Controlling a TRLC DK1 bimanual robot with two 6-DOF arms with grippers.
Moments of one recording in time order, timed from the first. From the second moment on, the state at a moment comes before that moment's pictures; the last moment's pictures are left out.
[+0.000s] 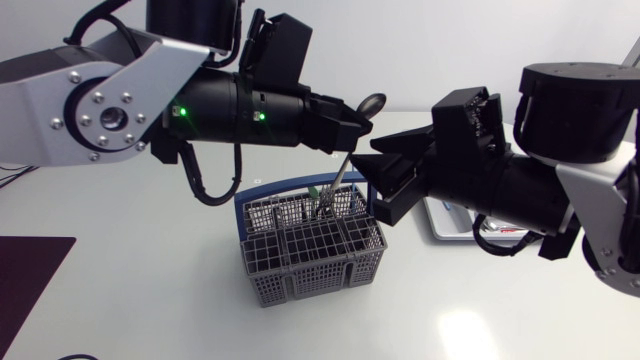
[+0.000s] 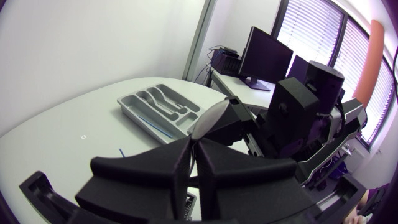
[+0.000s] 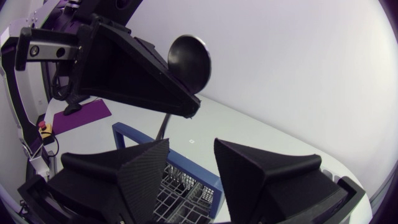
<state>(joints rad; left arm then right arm) -0.69 1.48 1.20 -0.12 0.42 -0.11 0.59 1.10 0.70 0.12 -0.16 -0.10</state>
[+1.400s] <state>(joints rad) -0.70 1.55 1.25 -0.04 0.38 -0.13 0.61 1.20 0.76 0.22 -0.10 0.00</state>
